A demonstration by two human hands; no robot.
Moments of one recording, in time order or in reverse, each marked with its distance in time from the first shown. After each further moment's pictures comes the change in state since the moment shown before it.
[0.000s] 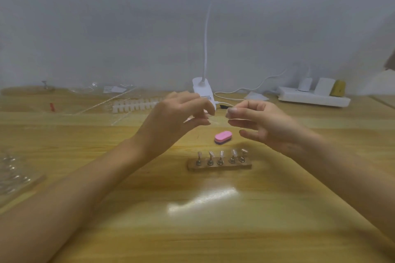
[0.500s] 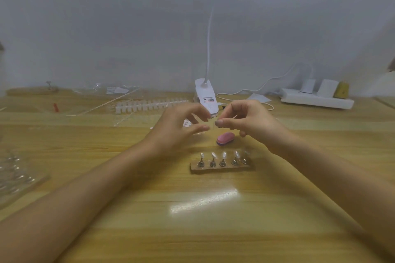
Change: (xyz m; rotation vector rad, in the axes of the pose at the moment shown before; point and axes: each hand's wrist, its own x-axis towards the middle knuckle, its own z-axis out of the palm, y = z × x) left_hand -0.006 -0.008 0.014 -0.278 -0.211 -0.517; right_hand 0.021 0.006 0.016 -0.422 0.055 -0.194
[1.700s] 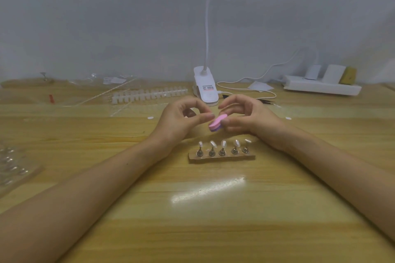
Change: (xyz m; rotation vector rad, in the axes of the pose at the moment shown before) left_hand -0.005 0.002 0.025 -0.511 0.098 -0.160; right_hand 0.006 0.048 -0.005 0.367 -0.189 0.003
